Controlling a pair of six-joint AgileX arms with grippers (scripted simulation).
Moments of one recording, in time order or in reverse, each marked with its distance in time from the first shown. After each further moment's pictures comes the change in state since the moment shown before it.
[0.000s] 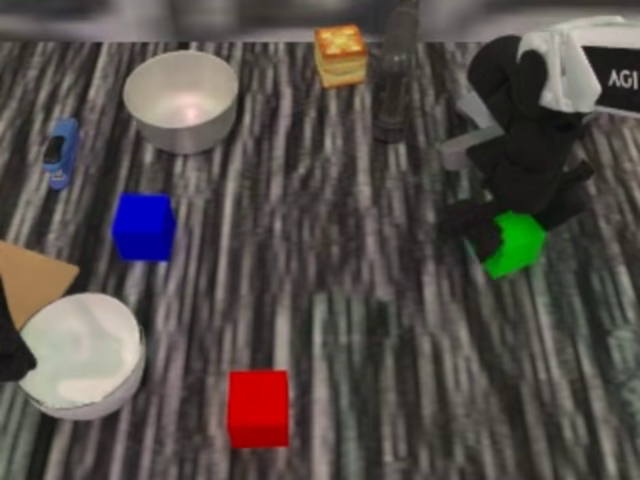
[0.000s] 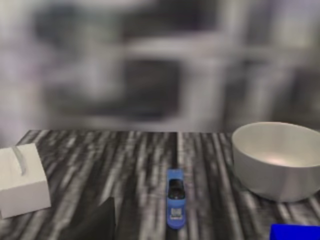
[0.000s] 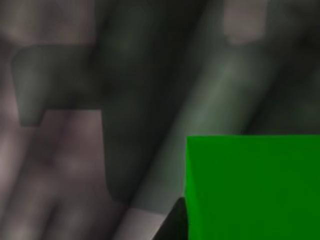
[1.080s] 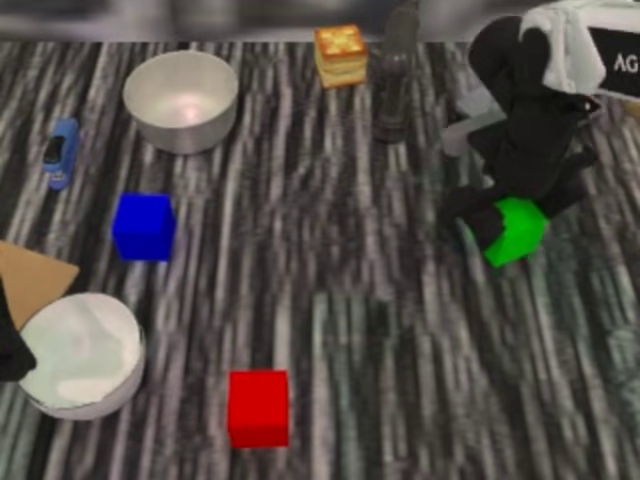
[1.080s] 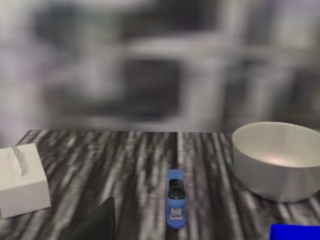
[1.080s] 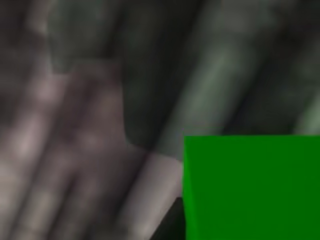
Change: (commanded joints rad) left arm 0.000 0.000 0.000 0.000 0.000 0.000; right arm 0.002 -0.021 0.058 -0.074 -0.001 -0.001
